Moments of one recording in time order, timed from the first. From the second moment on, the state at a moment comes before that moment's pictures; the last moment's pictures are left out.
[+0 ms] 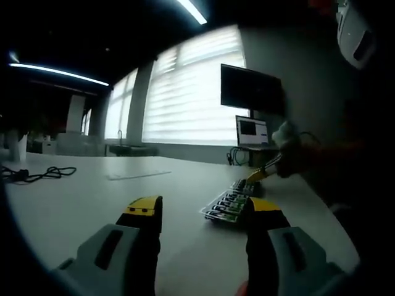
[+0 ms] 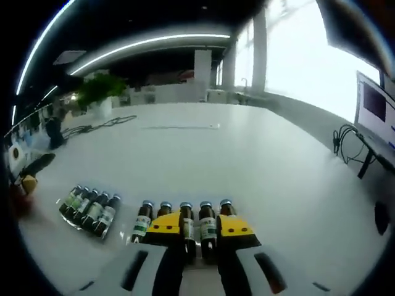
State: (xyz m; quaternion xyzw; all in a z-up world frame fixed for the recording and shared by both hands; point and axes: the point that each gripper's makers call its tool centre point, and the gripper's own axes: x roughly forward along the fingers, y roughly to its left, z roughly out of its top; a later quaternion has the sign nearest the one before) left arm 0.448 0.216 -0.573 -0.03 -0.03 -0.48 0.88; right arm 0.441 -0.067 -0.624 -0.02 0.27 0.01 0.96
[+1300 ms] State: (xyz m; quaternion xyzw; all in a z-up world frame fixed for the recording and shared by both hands) left arm 0.447 0.216 -0.573 -0.03 -0.02 -0.47 0.88; right arm 0.426 -0.031 -0.567 0.01 0.10 0.07 0.99
